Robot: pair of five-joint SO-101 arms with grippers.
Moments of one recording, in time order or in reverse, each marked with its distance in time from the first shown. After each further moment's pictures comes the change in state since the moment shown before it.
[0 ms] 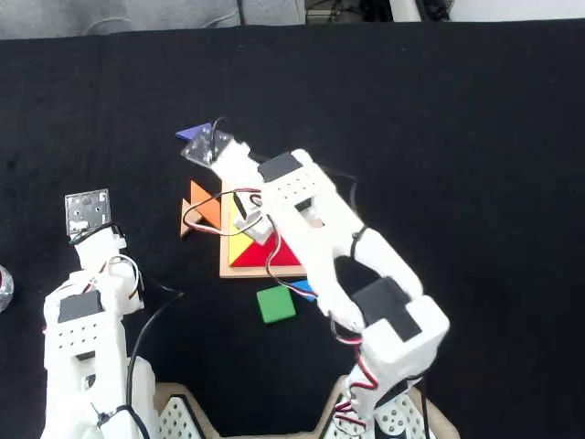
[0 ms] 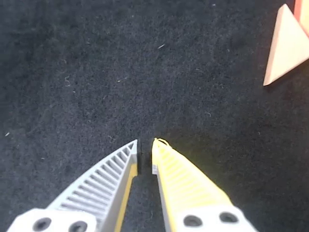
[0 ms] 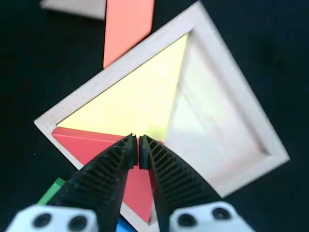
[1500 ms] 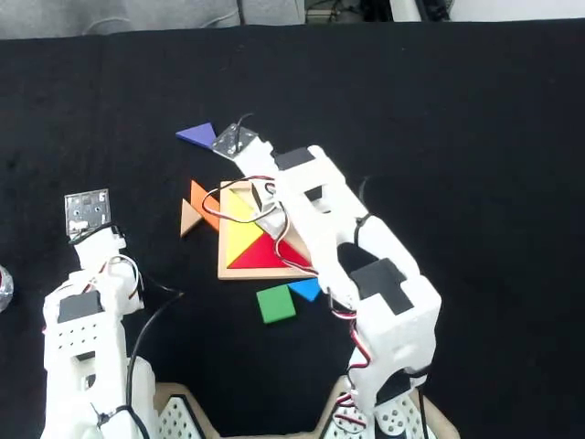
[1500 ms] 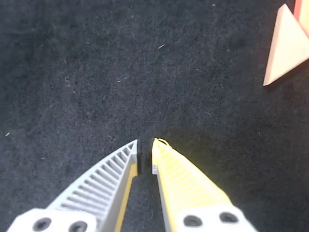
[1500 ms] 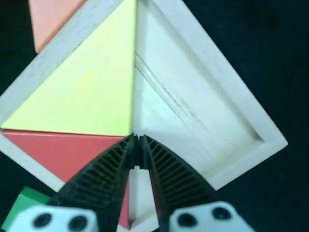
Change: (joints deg) left arm 0.0 0.0 0.0 0.0 0.0; right arm 5.6 6.4 -1.9 -0.9 -1.1
